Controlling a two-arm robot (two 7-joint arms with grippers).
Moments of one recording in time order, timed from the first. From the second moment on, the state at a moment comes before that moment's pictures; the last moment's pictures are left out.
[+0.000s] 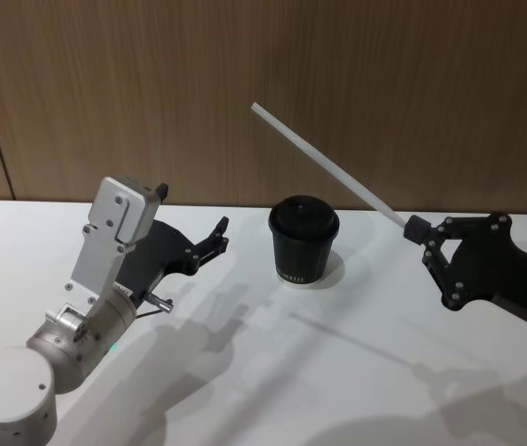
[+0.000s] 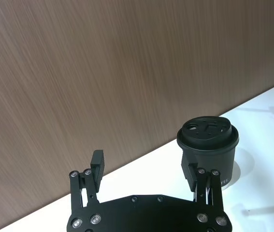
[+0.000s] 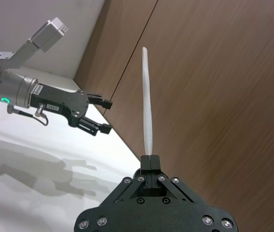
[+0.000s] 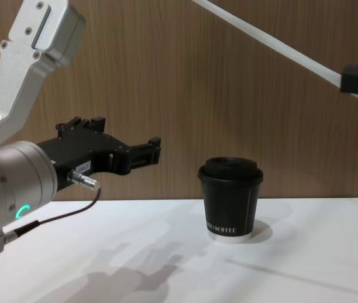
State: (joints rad) left arm -0.24 0.38 0.45 -1.63 -0.20 0.01 -0.01; right arm 0.12 0.60 -0.17 -1.74 0.31 -0.21 0.69
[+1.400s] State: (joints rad) left arm -0.24 0.38 0.45 -1.63 -0.20 0.01 -0.01; right arm 0.13 0.59 -0.20 -1.75 0.32 -0.21 0.70
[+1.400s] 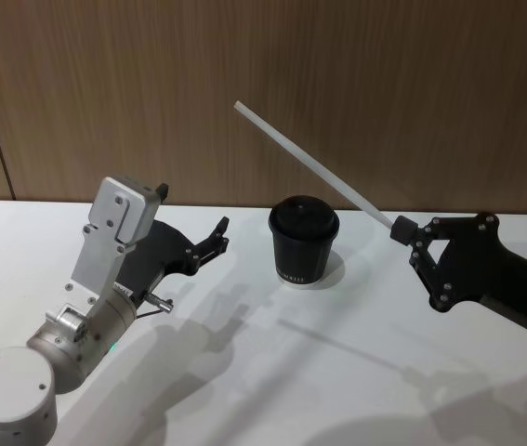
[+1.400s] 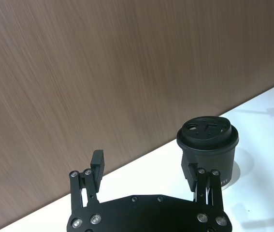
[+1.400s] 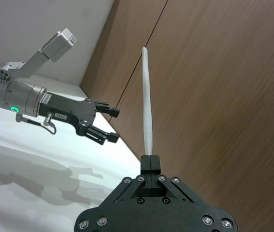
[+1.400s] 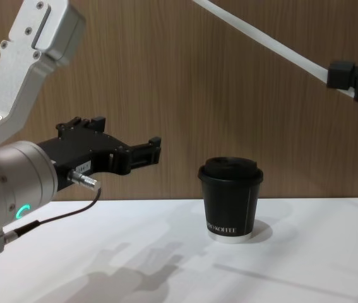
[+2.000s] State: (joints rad) left arm -0.29 0.36 0.45 -1.55 -0.31 -0.02 -0.18; right arm 0.13 0.59 -0.20 -1.75 0.32 -0.21 0.69
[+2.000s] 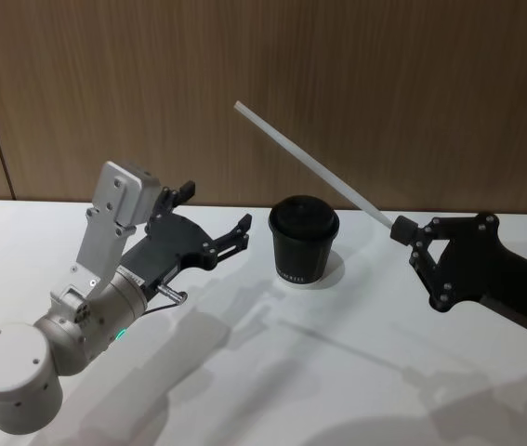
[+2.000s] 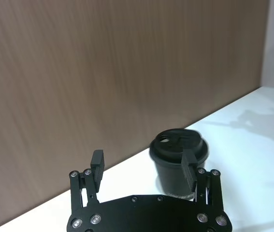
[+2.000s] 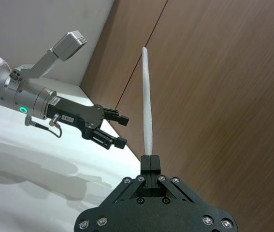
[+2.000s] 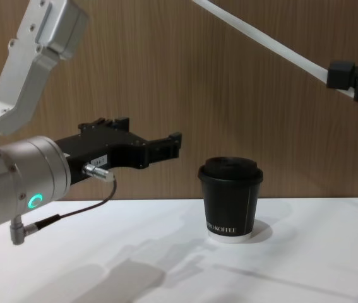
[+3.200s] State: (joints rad) left arm -0.36 0.38 0.39 -1.45 -0.73 -0.02 -0.72; right arm 0.13 0.59 -0.20 -1.75 0.32 -0.21 0.69
